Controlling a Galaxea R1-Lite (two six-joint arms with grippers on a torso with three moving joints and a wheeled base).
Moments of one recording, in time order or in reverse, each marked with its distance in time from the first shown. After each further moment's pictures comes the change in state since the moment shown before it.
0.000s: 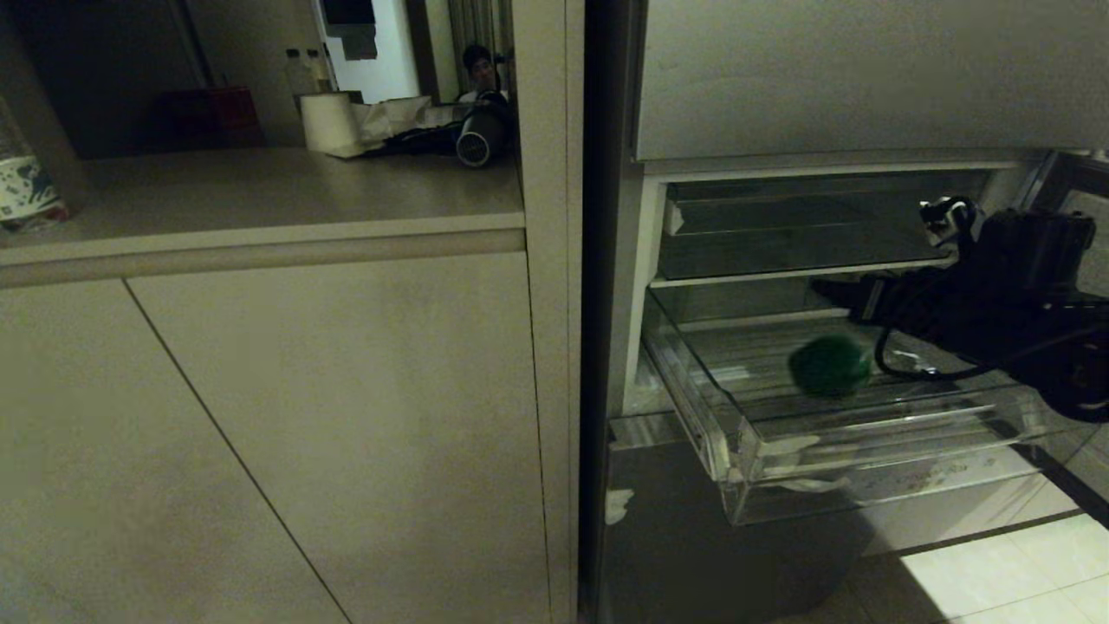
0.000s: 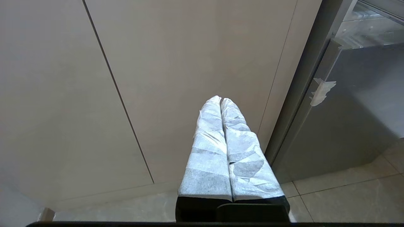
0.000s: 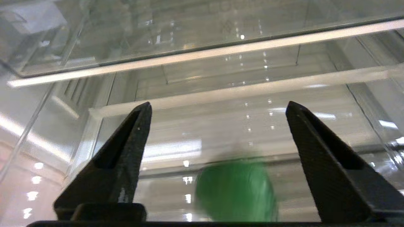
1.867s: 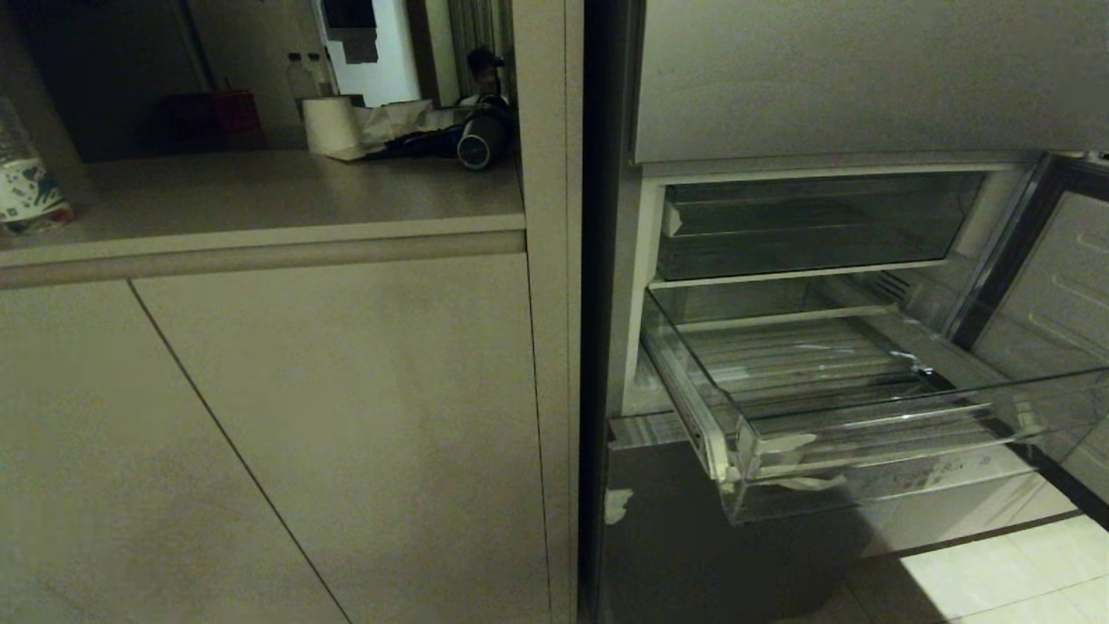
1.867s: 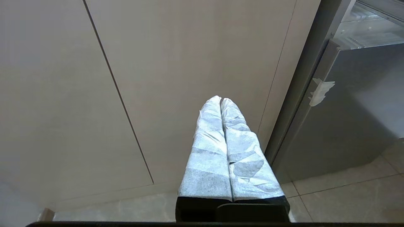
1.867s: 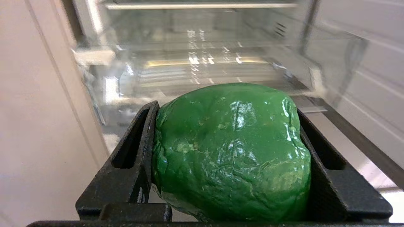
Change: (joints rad) left arm 0.000 0.000 0.000 0.000 0.000 0.000; right arm -0.001 -1.744 1.031 0.410 -0.102 -0.117
